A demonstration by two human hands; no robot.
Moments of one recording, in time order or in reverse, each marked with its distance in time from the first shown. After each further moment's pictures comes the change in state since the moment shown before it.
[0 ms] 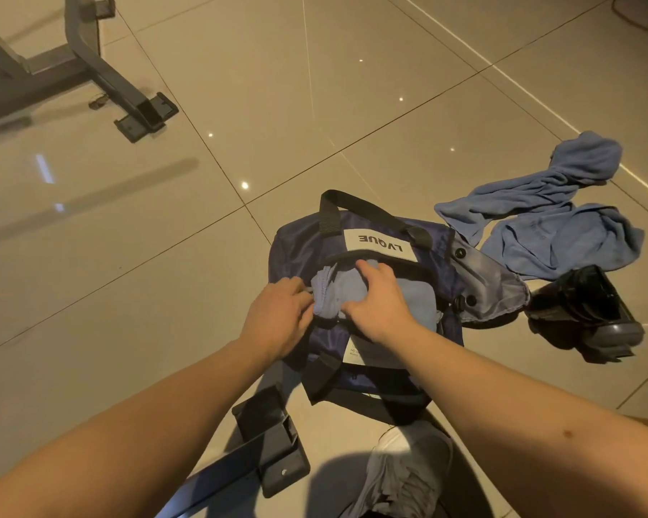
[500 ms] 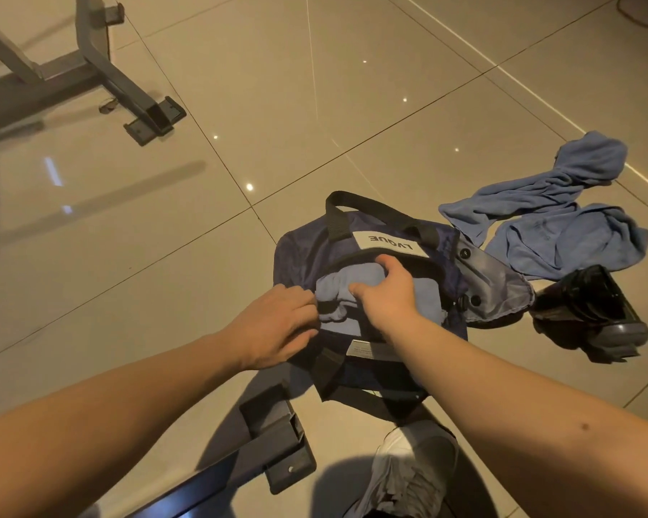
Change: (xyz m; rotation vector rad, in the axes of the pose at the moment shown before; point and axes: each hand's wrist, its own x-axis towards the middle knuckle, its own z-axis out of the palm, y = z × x) left_hand -0.023 -0.011 -0.050 -0.065 -0.030 0.458; right_hand -0.001 -0.014 -0.003 0.352 0.186 0.144
